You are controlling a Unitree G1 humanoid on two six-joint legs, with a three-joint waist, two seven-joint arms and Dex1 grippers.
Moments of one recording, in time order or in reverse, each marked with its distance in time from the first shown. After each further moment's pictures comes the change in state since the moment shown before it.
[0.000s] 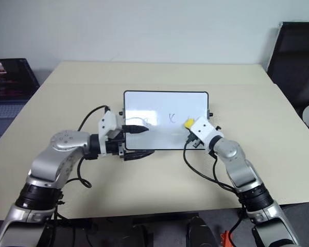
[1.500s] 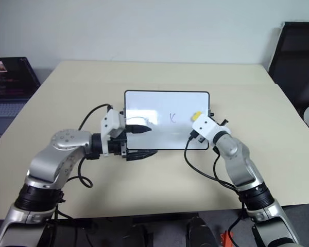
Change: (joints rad) left arm -0.020 -0.003 0.000 -0.095 -0.015 0.131 0.044; right arm 0.007 -0.019 -0.006 -0.065 -0.179 0.048 0.040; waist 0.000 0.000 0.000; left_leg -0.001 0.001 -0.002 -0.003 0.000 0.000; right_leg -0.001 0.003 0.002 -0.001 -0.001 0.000
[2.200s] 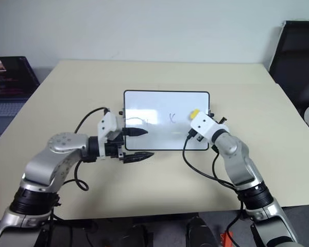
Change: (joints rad) left arm 0.041 0.029 0.018 -0.017 -0.020 0.019 0.021; right arm -0.001 0.016 -0.006 -0.019 -0.002 0.002 -0.001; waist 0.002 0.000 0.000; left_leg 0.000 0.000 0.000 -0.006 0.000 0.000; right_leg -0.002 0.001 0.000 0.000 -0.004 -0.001
